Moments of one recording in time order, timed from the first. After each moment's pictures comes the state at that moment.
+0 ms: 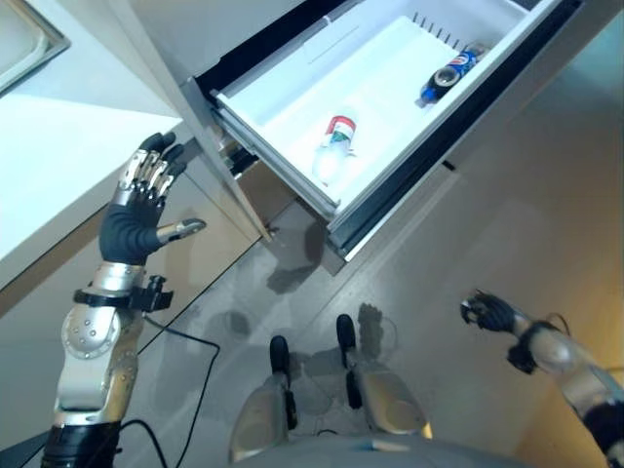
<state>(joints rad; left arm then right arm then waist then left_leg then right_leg) 0.07 0.57 0.12 -0.32 -0.54 -0.31 -0.18 -0.19 -0.82 0.34 0.43 -0.29 -0.24 0.21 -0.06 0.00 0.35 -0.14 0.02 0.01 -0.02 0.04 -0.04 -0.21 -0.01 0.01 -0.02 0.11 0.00</state>
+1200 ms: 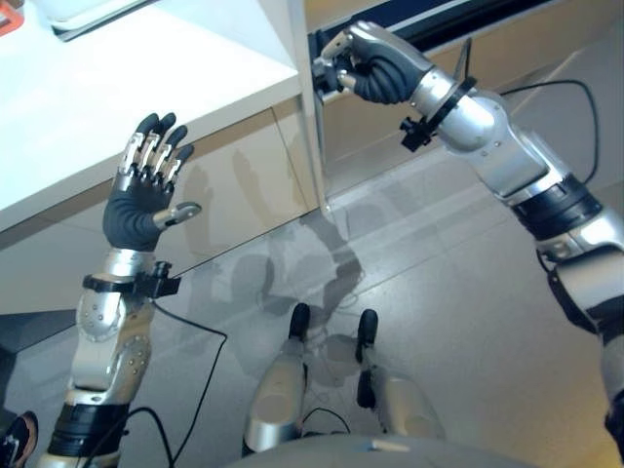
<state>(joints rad) 0.01 0.56 0.10 -0.29 -0.69 -0.36 -0.15 -1.15 -0.71 0.60 0.24 -0.05 -0.24 0.08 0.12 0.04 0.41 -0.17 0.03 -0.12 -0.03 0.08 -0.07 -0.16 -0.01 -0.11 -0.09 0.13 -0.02</state>
